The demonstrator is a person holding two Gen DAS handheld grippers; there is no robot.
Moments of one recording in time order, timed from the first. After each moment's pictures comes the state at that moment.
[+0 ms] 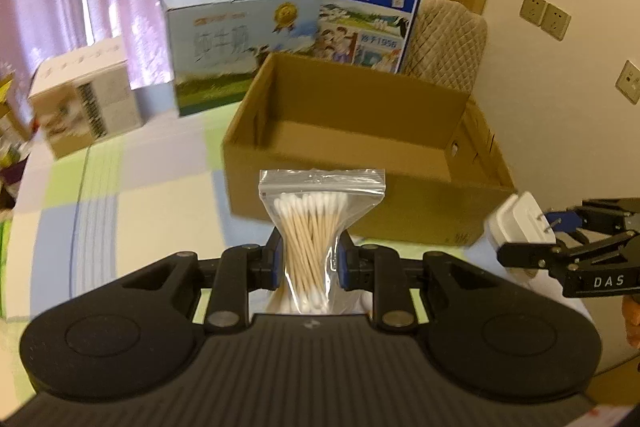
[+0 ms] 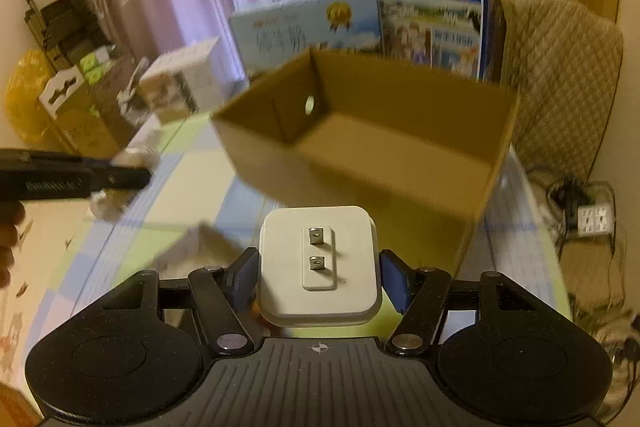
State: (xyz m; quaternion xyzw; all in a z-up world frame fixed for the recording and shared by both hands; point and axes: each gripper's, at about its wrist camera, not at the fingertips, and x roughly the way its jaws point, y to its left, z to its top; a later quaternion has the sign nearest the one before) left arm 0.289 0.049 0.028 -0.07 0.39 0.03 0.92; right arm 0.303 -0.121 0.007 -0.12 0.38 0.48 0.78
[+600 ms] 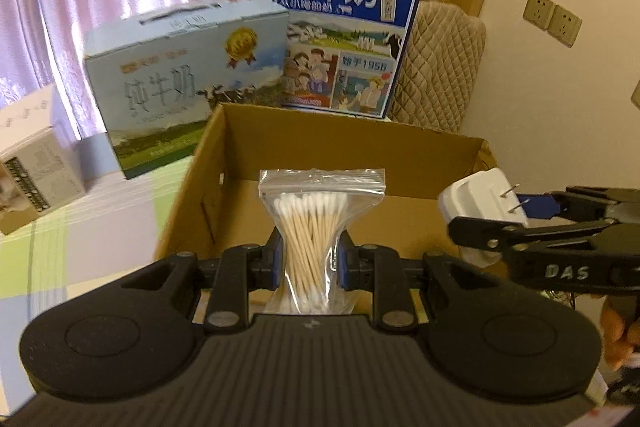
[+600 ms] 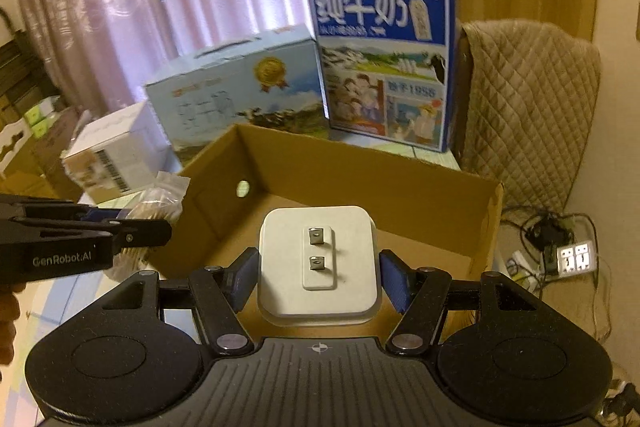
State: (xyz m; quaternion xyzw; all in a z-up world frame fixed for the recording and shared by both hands) left arm 0.433 0.036 0.015 -0.06 0.39 0.00 0.92; right arm 0.410 -0.046 0.013 -0.09 0.37 0.42 0.82
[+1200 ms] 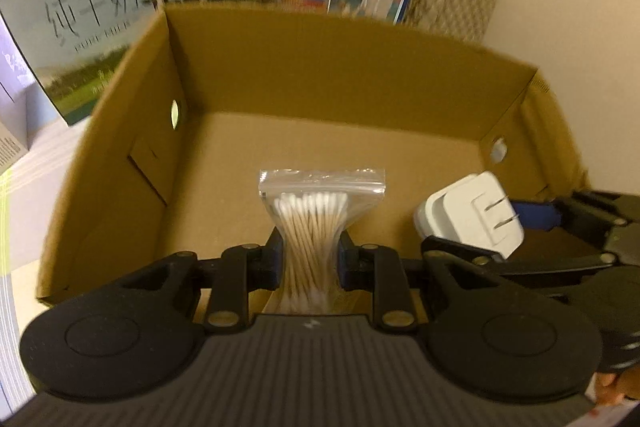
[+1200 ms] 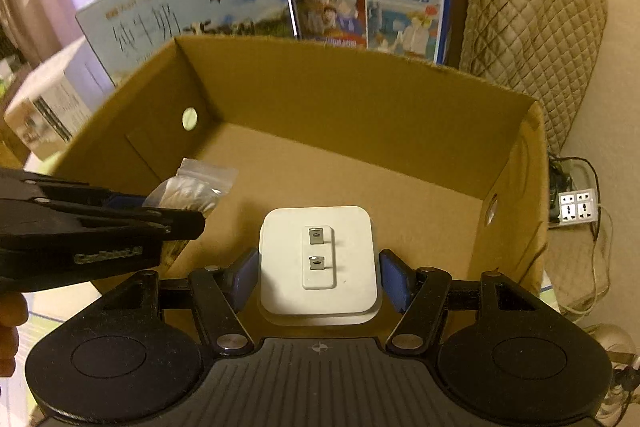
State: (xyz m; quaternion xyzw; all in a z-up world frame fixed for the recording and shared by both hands) left arm 0.506 0.023 -0.073 -0.05 0.51 0.00 0.86; right arm 0.445 -0.011 -0.063 -0.14 0.45 0.38 0.80
